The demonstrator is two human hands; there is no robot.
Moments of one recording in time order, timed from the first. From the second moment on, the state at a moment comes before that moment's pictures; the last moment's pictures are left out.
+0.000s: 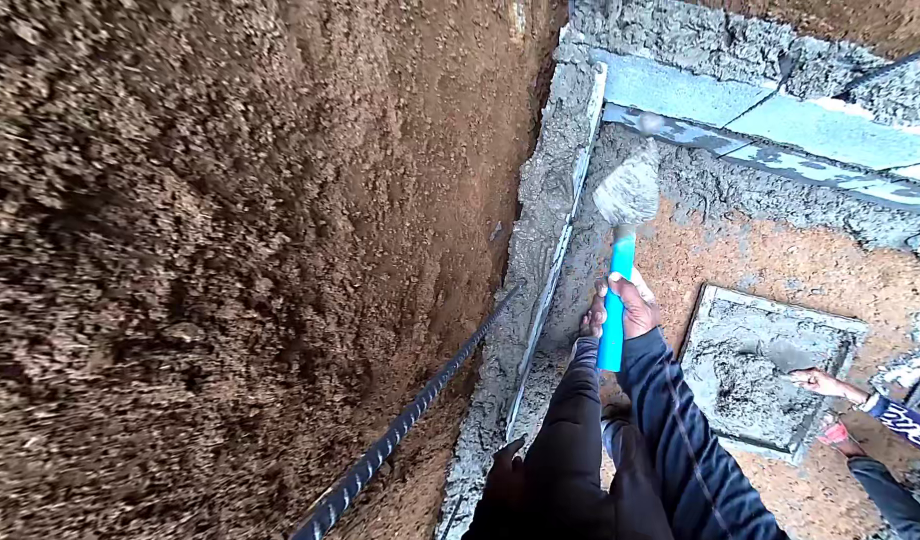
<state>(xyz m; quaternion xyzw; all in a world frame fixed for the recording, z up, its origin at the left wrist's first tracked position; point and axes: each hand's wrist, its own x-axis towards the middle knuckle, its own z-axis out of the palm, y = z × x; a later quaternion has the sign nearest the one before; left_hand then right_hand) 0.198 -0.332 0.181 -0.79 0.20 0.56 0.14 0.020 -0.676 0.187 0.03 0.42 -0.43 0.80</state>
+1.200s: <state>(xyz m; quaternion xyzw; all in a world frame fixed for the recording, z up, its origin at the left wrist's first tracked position) 0.195 -0.321 0.177 -0.80 0.19 0.56 0.11 0.123 -0.651 0.213 -0.03 0.68 -0.20 0.70</state>
